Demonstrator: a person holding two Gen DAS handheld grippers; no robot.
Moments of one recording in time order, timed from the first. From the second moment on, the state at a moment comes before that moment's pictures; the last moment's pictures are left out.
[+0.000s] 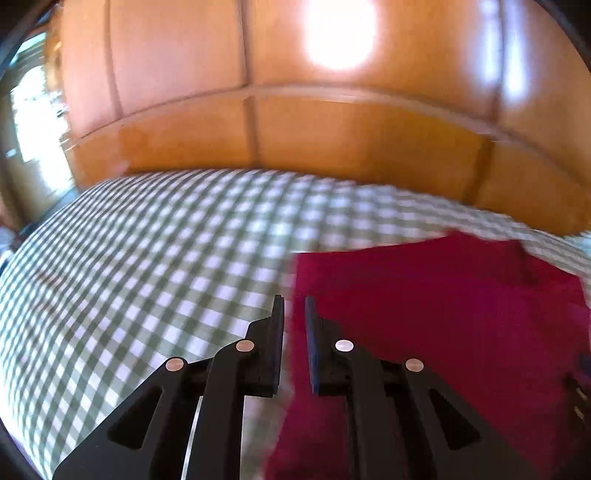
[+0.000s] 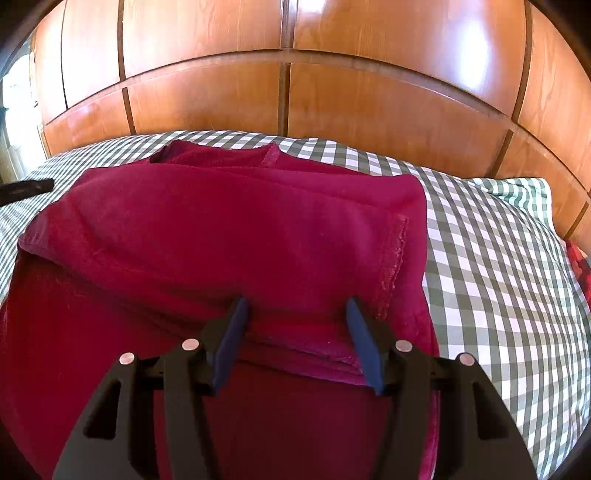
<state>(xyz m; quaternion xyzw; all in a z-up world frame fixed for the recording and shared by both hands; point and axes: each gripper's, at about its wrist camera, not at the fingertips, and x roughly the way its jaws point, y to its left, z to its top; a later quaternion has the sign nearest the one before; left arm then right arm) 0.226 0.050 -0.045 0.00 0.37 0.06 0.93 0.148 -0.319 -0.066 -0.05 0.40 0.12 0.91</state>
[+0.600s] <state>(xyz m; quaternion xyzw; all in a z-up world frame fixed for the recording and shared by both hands) 0.173 0.013 -0.070 0.06 0.40 0.04 0.91 0.149 -0.324 -0.067 -0.04 0.40 0.12 0.91</state>
